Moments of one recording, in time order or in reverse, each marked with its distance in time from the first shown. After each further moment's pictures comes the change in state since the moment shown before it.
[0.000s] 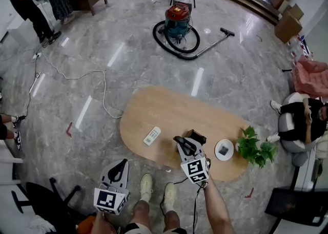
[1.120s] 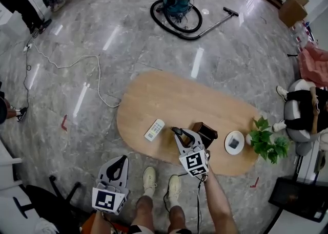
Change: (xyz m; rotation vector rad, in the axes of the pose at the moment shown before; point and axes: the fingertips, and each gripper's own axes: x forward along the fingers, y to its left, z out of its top) left arm 0.054 0.038 -0.061 -0.017 0.047 -0.049; right arm 0.090 0.018 -0.050 0.014 0.018 0.031
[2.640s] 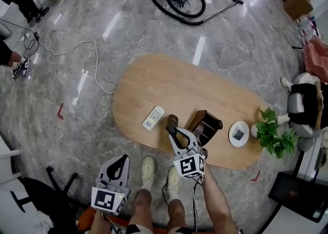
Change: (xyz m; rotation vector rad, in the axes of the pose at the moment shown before) left arm 0.003 -0.022 -0.060 -0.063 0.065 -0.016; right arm 0.000 0.049 -0.033 -0.129 -0.040 0.029
